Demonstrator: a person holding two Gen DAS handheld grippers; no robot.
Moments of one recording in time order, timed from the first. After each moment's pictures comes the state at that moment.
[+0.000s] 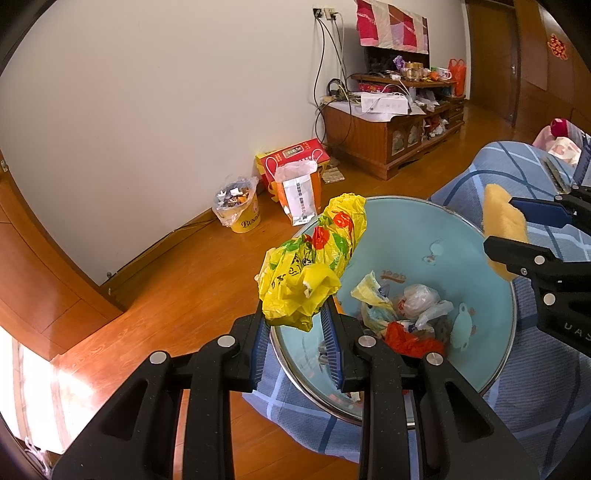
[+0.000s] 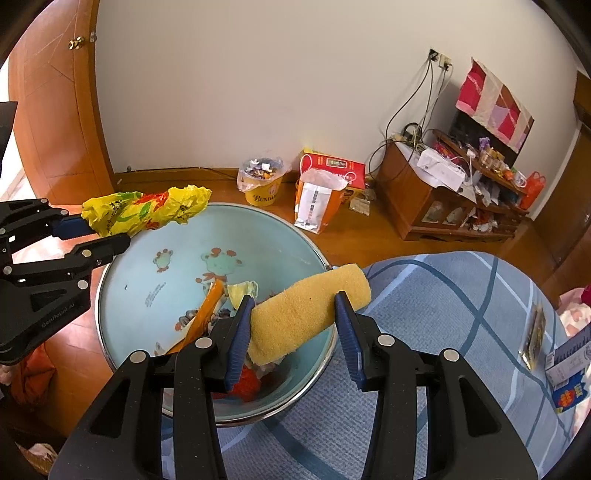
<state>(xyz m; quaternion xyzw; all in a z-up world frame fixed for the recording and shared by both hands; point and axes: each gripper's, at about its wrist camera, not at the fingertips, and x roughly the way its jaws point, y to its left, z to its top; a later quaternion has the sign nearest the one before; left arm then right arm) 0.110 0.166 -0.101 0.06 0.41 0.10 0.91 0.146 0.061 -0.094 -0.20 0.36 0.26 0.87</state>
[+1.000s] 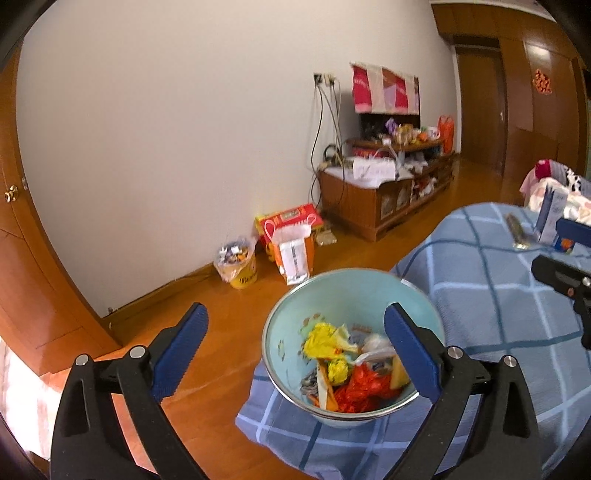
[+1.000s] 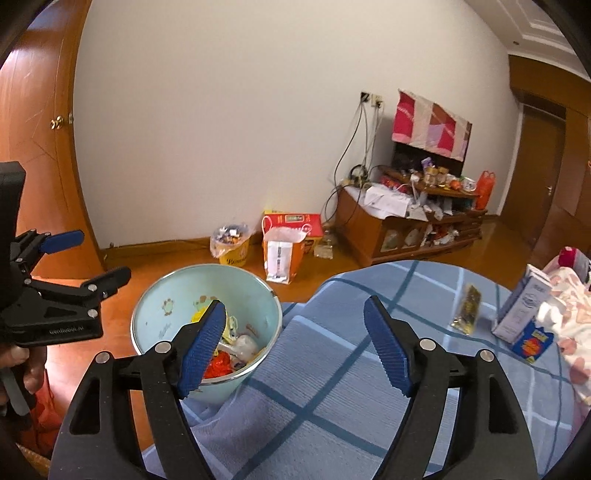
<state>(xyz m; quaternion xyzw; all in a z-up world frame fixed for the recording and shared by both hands) 0.045 0.133 -0.023 0.05 0.28 0.10 0.95 0.059 -0.031 -0.010 -0.11 0.26 0.20 0.94</state>
